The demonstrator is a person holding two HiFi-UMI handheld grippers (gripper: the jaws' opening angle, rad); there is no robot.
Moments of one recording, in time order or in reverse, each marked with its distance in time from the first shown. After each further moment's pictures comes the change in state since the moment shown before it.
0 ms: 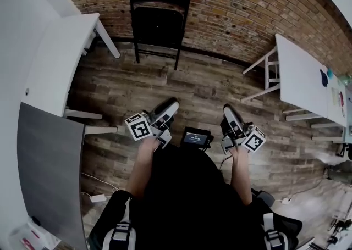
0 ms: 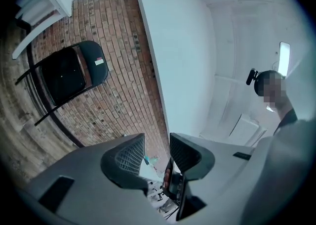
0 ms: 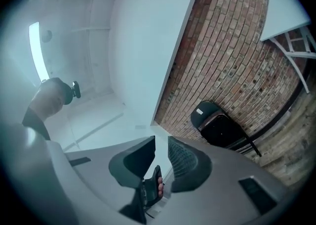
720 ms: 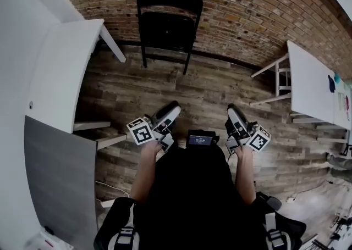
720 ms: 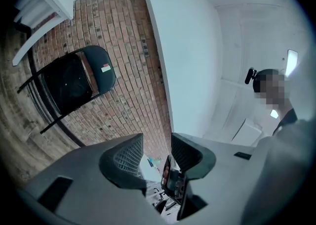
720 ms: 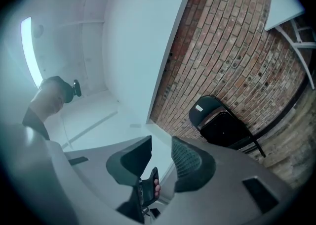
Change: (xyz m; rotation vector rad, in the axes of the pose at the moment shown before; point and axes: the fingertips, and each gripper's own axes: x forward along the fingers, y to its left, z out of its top) left arm -0.019 0.067 0.090 -0.028 0.006 0.025; right arm 0.111 -0.034 -0.008 -0.007 0.034 -0.021
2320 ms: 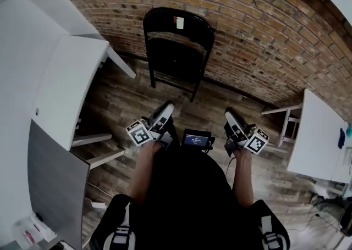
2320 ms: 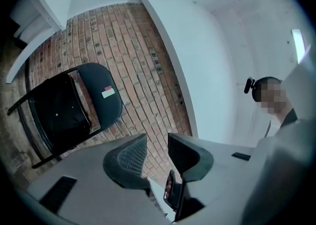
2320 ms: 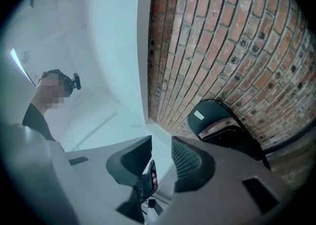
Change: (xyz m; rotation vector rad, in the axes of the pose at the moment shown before) left arm 0.164 0.122 0.150 0.097 -0.259 0.142; right arm 0.157 -0.177 0.149 0.054 0.140 0.145
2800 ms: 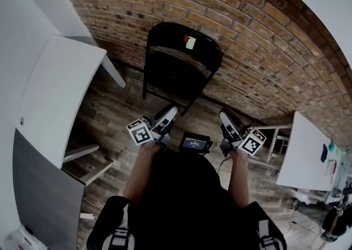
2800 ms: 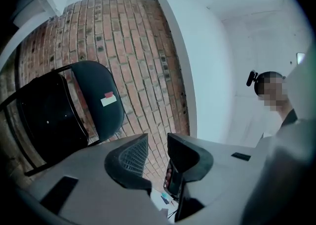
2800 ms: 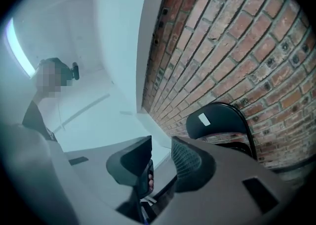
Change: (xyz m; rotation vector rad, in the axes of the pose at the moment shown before) left arm 0.036 0.065 0.085 -0.087 0.023 -0.086; right arm 0.143 -0.011 0.025 -0.183 0.126 -0.103
